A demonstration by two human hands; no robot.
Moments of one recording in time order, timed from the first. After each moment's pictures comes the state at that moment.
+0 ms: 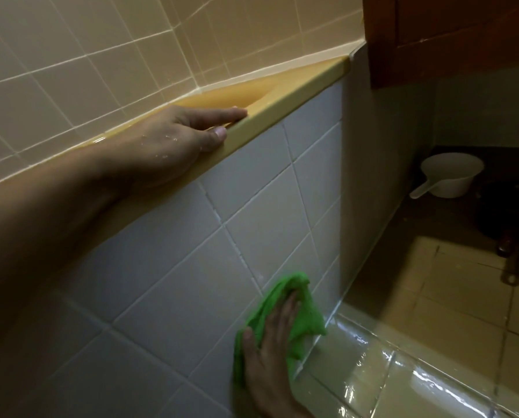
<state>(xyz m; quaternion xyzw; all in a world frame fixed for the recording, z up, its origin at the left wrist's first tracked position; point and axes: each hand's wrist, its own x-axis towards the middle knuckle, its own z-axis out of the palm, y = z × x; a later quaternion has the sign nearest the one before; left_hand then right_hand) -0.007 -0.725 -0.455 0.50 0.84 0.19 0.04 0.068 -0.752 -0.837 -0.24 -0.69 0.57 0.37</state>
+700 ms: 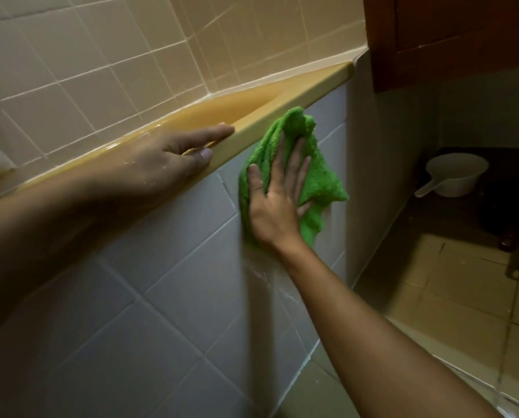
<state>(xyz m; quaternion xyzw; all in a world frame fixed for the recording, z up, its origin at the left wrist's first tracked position) 0.007 -0.780 -0.452 0.53 0.84 0.12 0.02 0.042 -0.648 -0.622 -0.21 -0.71 0.49 0.46</state>
